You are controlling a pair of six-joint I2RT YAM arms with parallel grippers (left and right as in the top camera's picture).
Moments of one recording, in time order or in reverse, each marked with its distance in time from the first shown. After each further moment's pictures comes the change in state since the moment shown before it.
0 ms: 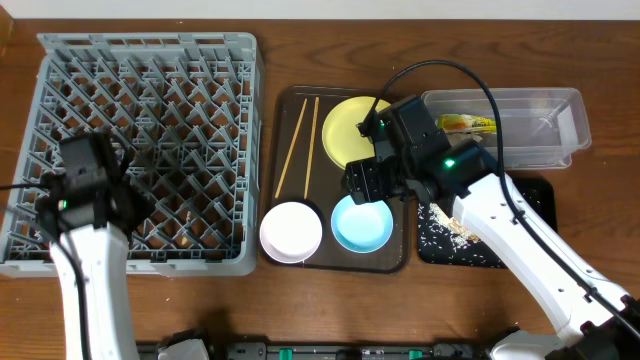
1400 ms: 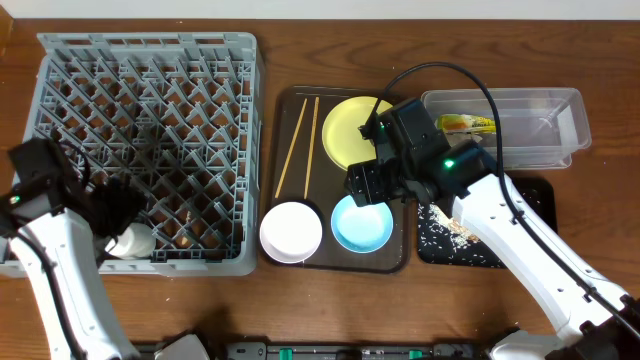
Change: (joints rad) left arm 0.212 0.076 0.103 -0.121 0.349 0.030; right arm 0.000 0.000 -0.006 -0.012 0.020 0.000
